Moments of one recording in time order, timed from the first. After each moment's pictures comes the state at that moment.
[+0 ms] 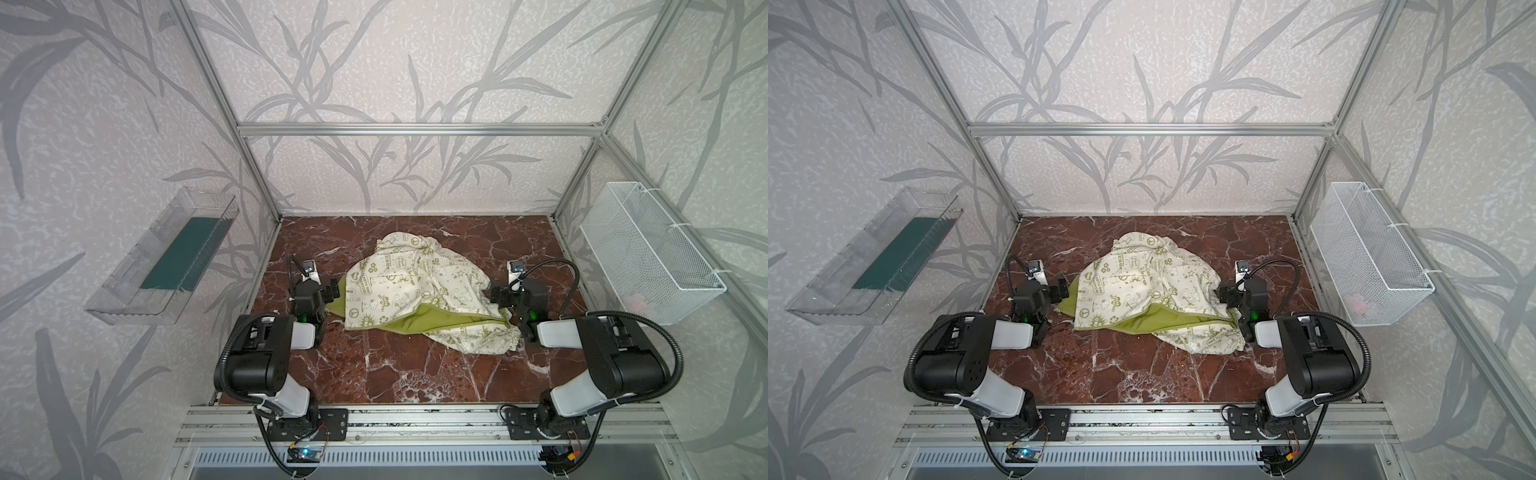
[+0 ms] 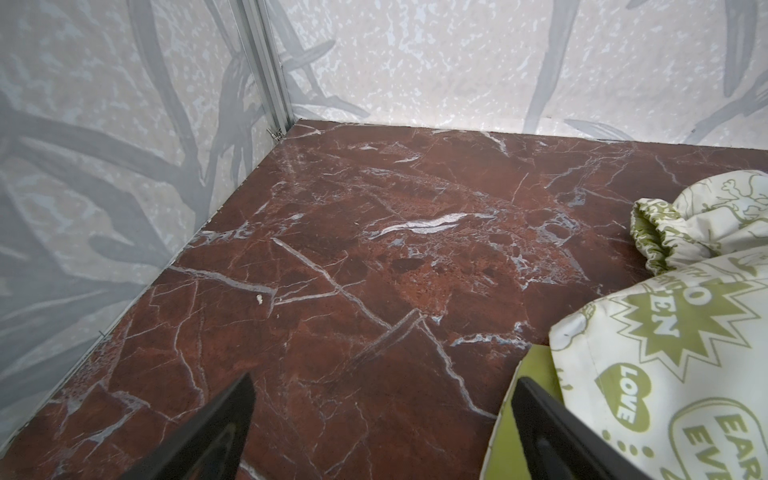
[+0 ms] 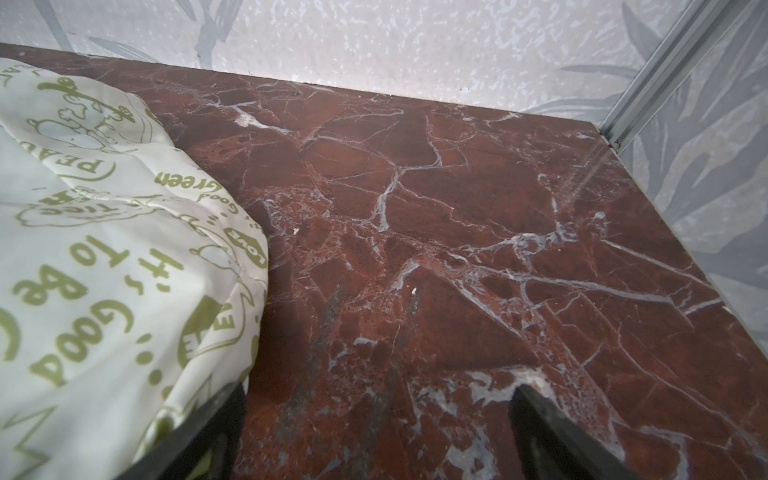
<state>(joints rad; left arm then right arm) 0.01 1.57 0.37 0.87 -0.23 -0.04 0.10 1.56 0.39 0.76 0.05 -0.06</state>
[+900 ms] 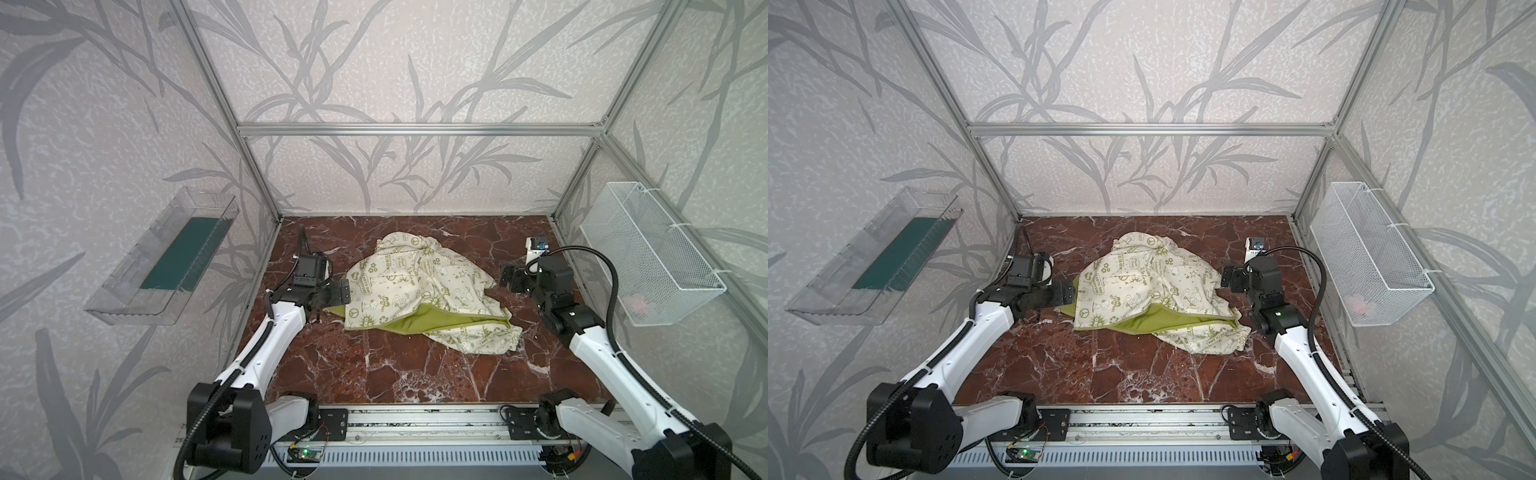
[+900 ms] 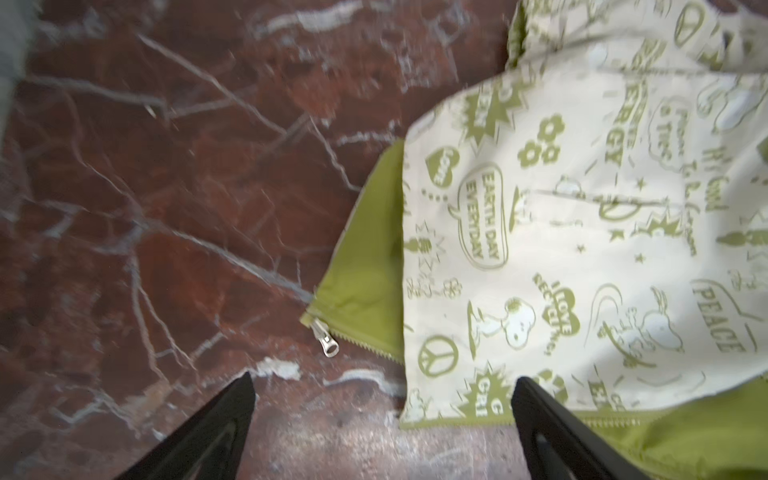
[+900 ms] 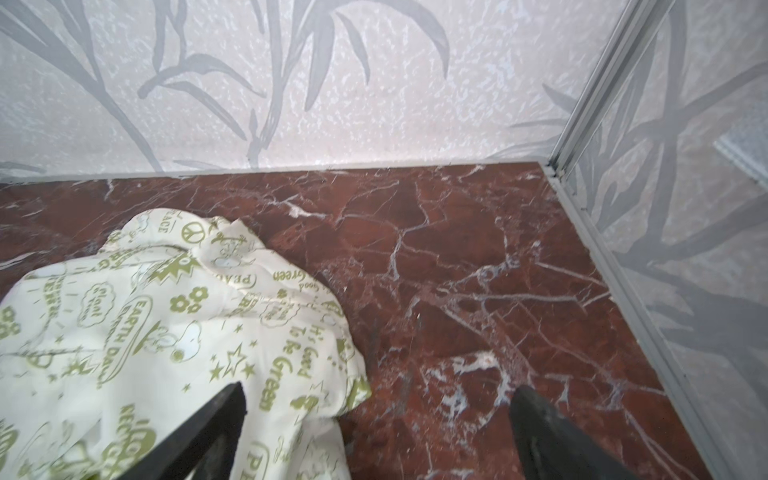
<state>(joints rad) -0.10 1.22 0.86 -0.66 0.02 -0.26 0.23 0.99 0.77 -0.28 0.14 0.19</state>
